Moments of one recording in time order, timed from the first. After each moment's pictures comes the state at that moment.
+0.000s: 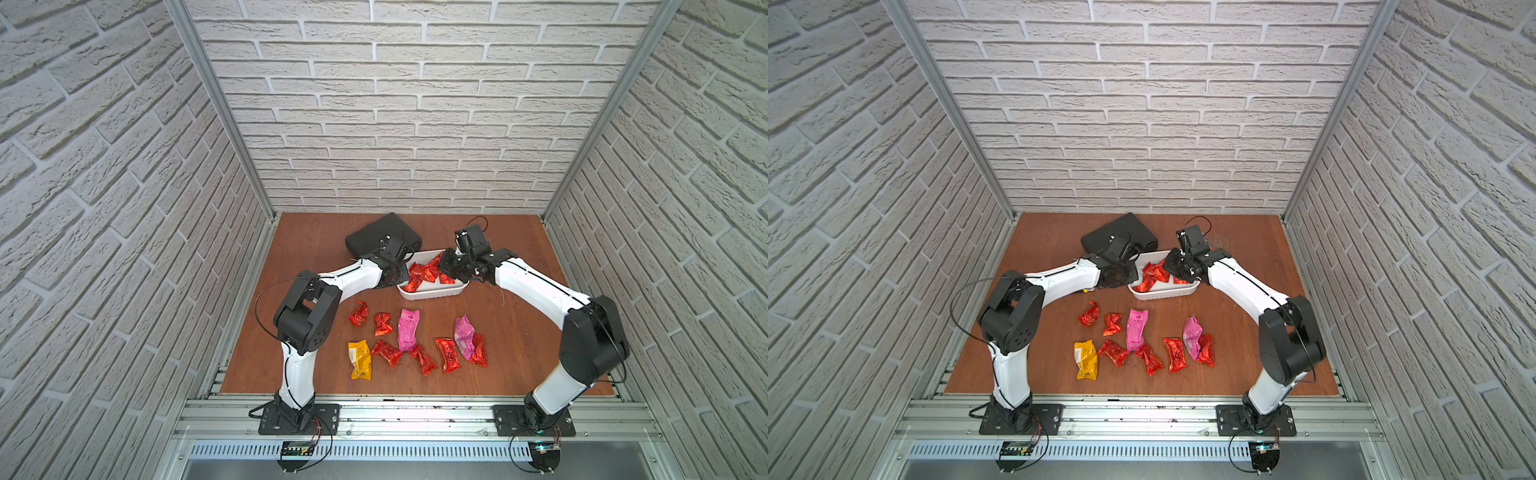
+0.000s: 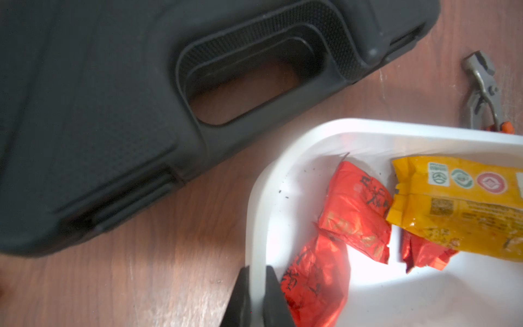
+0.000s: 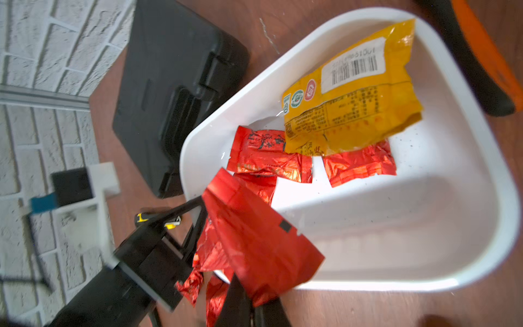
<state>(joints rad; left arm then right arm) -0.61 1.96 1.36 -0.40 -0.11 -0.75 0.39 1.63 1.27 -0.53 -0.13 0.87</state>
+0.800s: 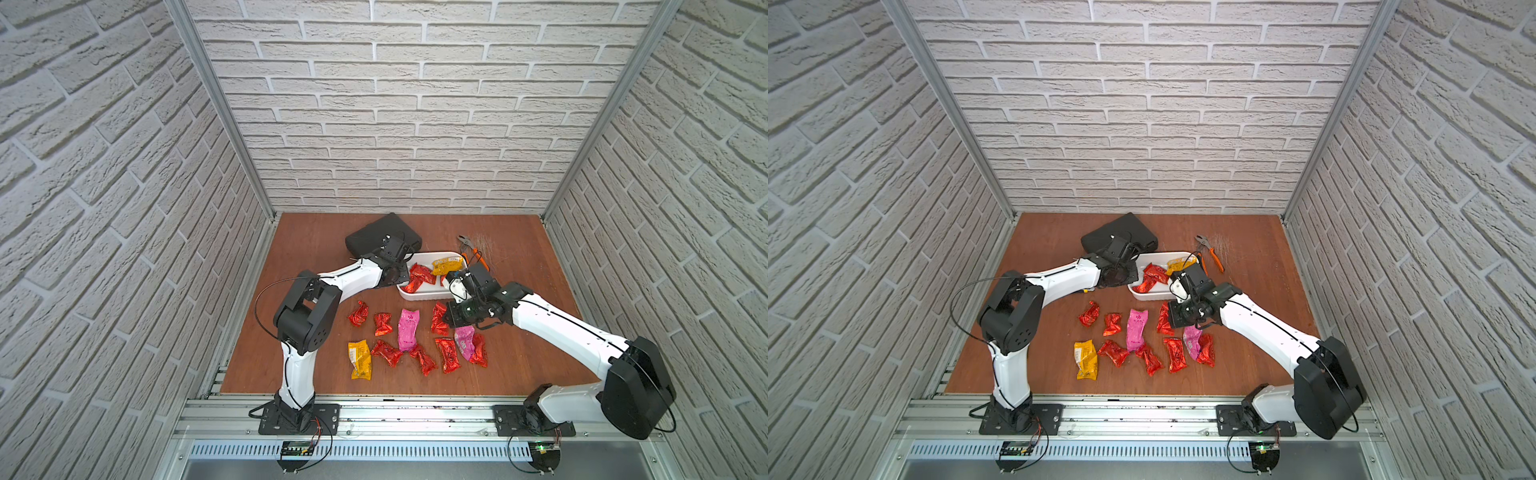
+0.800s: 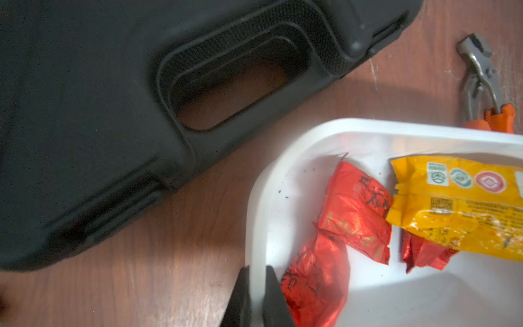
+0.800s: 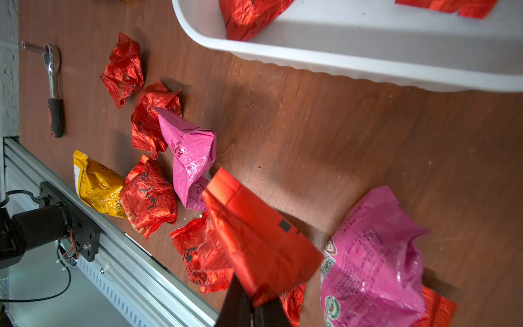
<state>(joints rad) -0.61 1.96 1.37 -0.39 -0.10 -0.68 0.55 1.38 0.95 -0.71 -0.26 0.39</state>
